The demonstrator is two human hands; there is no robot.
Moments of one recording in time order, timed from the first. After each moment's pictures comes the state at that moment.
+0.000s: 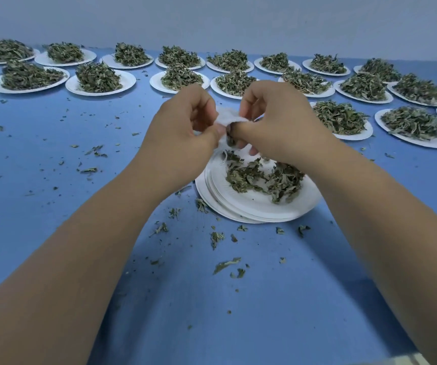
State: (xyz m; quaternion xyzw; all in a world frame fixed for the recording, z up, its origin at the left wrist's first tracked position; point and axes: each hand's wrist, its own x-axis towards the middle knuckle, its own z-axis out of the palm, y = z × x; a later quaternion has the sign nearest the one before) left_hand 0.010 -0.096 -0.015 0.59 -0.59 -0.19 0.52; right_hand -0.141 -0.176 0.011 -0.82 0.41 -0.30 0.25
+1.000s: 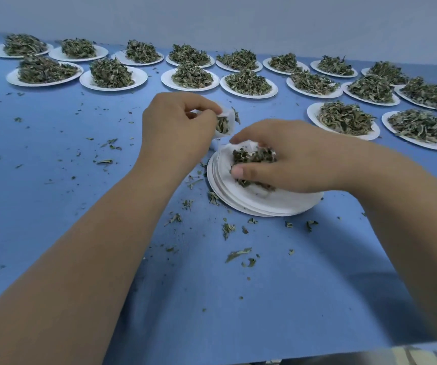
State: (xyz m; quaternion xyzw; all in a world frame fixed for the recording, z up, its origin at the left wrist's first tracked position) left_hand 0.017 -0.092 -0.013 0.67 -0.48 -0.12 0.56; right_hand -0.162 -0.147 0.021 -0.93 0.35 0.00 0.13
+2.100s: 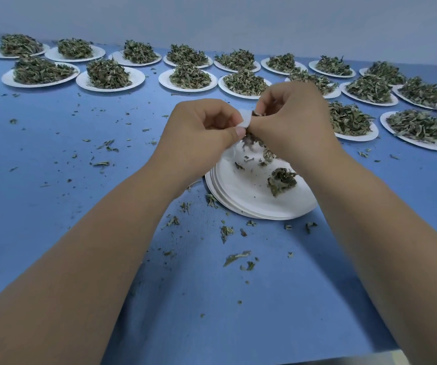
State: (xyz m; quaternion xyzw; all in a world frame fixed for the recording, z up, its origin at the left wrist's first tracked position) left_hand 0.004 -0.092 -0.015 0.58 -0.53 -0.28 0.56; right_hand -0.134 -0.164 0.005 -0.74 0.48 -0.39 0.26
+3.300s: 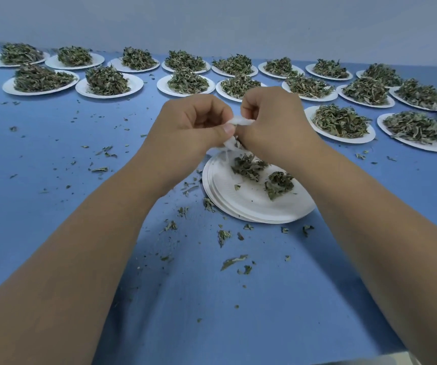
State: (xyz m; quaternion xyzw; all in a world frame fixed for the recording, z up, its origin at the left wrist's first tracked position) left_hand 0.018 -0.089 -0.011 0.50 -0.60 -0.28 0.56; right_hand -0.126 -0.173 0.008 -0.84 0.41 -0.31 0.15
